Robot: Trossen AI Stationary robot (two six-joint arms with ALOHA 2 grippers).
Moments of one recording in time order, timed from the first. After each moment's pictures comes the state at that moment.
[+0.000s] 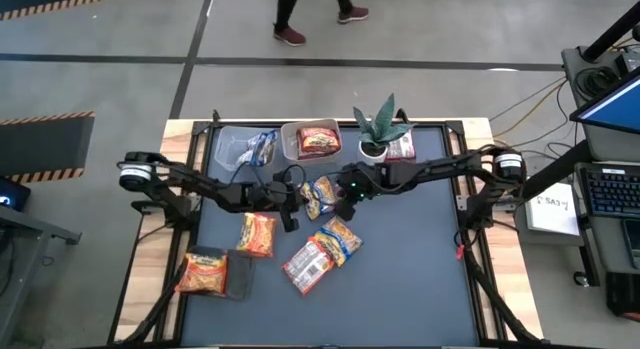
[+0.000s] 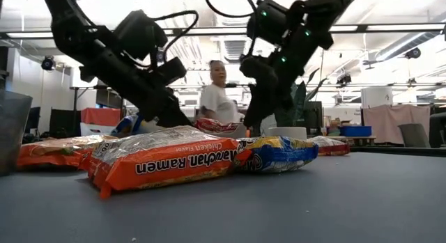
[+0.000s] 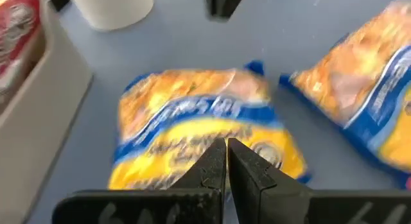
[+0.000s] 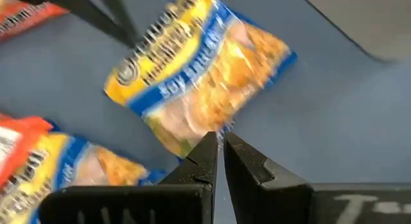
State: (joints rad) left arm 0.05 1.62 0.56 0.46 -0.20 0.02; right arm -0.13 1.71 1.05 -0.24 0.07 0.35
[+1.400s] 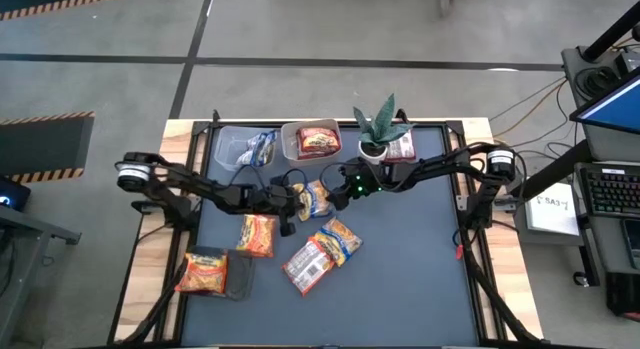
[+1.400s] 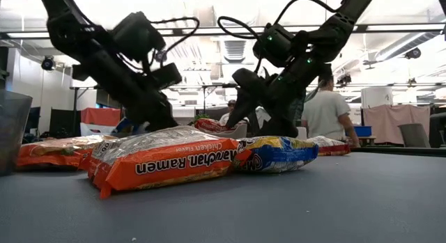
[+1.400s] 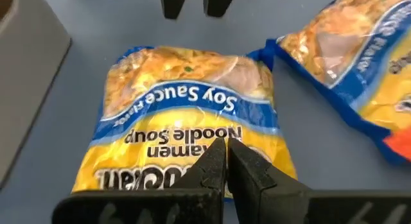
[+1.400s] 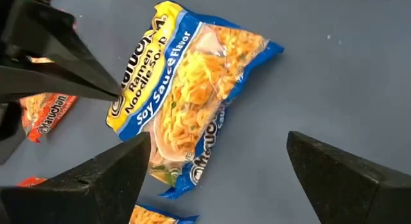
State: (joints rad) left arm 0.03 1.58 0.55 0.34 -0.19 -0.03; right arm -0.22 1.78 0.91 0.13 -0.11 0.70
